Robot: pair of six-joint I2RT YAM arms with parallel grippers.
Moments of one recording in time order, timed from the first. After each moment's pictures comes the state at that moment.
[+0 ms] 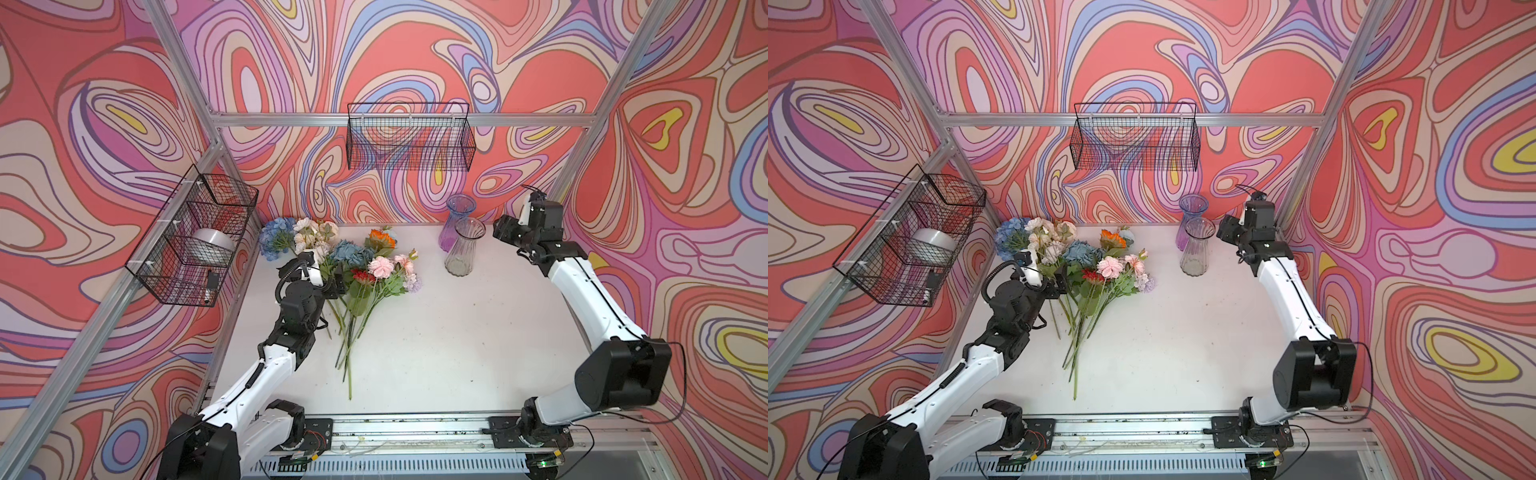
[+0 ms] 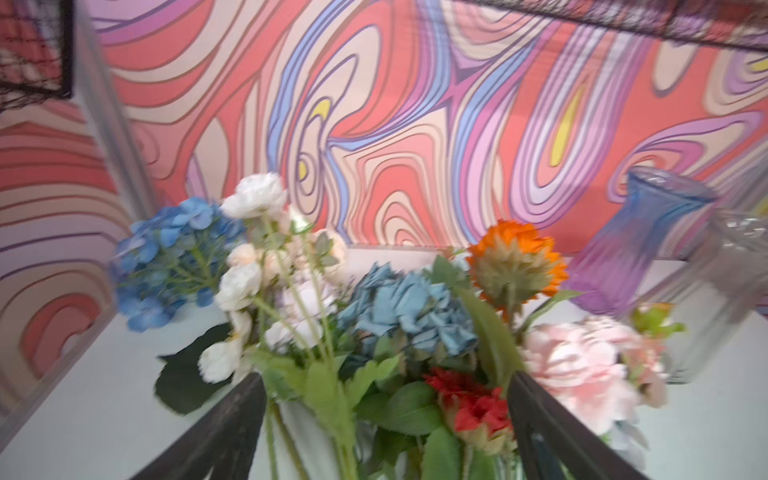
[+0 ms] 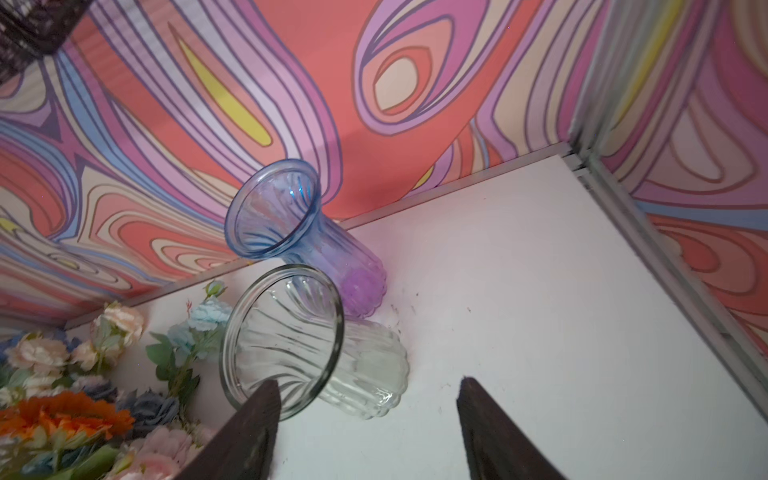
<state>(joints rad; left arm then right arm) -0.28 1.04 0.57 0.37 -0.15 -0.17 0.02 1.59 1.51 -0.48 -0.06 0.37</state>
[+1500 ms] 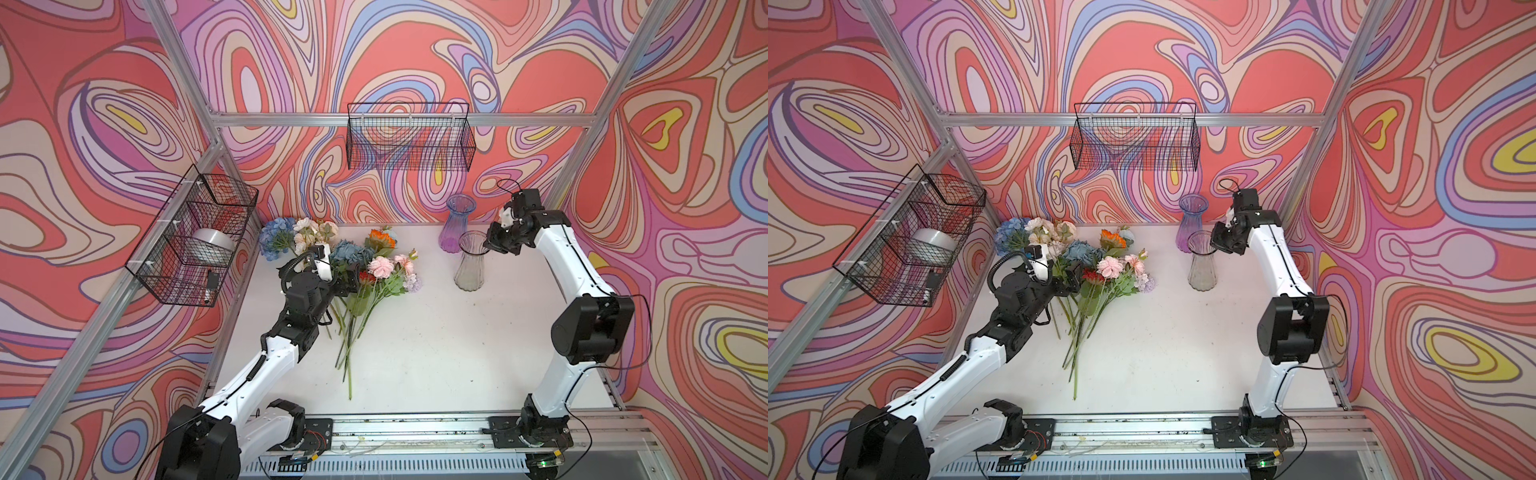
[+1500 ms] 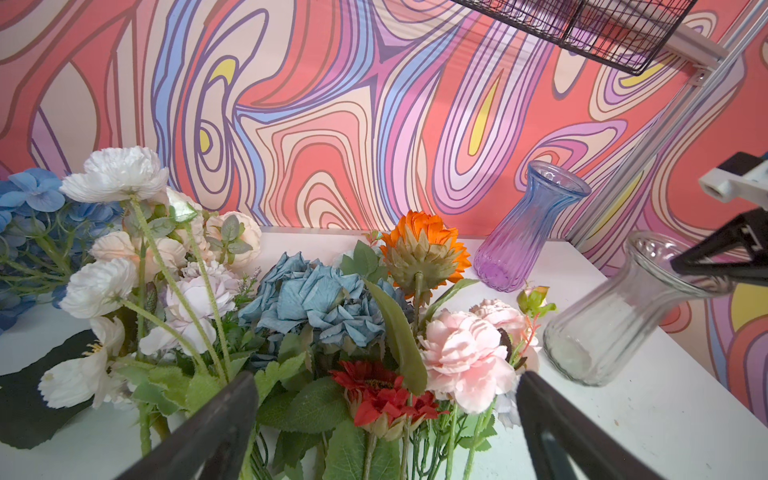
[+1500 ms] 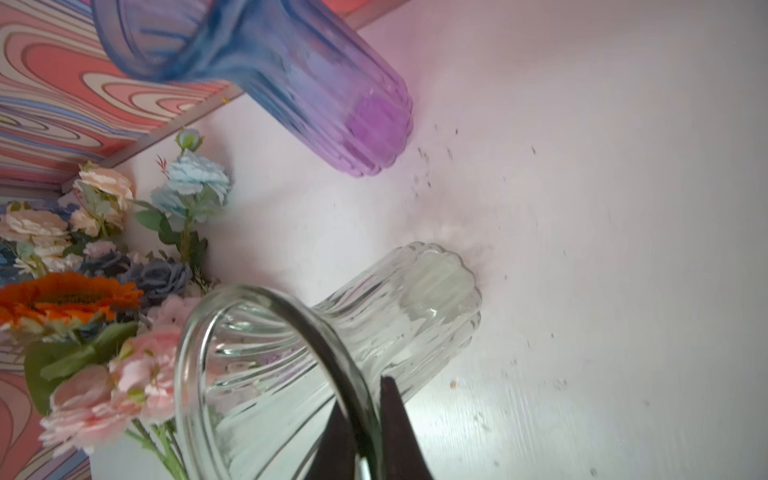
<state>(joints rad) -0.32 1.08 0.63 0.30 -0.01 -0.29 0.02 1.80 1.79 -1.02 -0.26 0.38</state>
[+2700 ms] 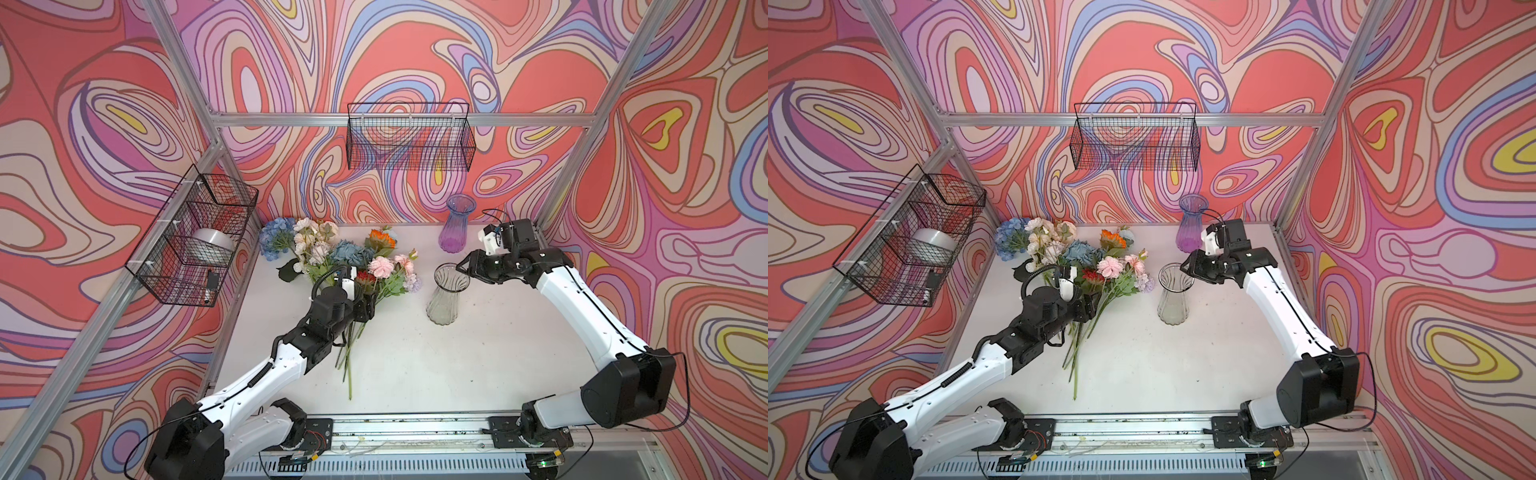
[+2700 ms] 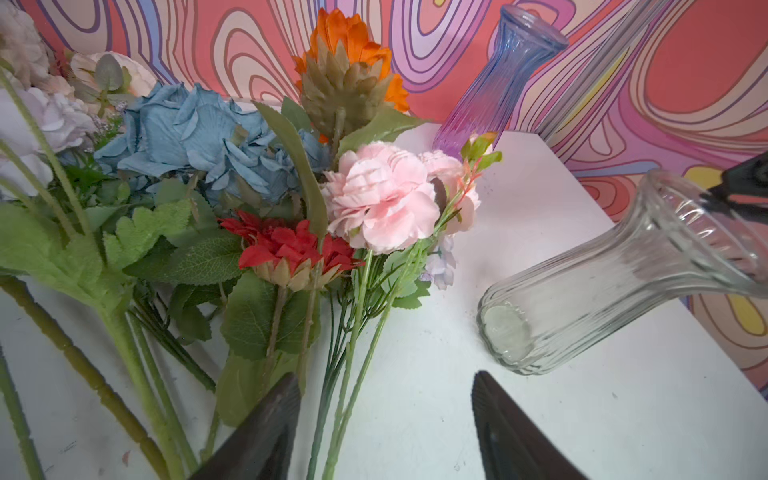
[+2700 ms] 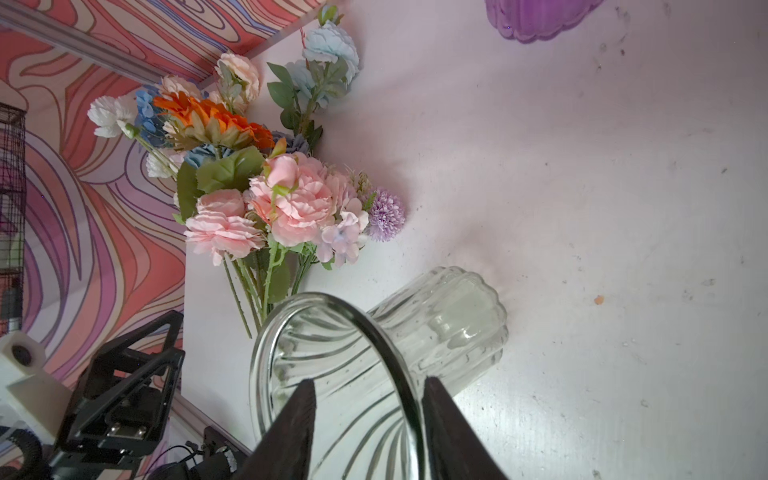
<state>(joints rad) -0.56 1.07 0.60 0.05 -0.08 -0.39 0.21 1.45 1.37 -0.80 -0.41 0.47</state>
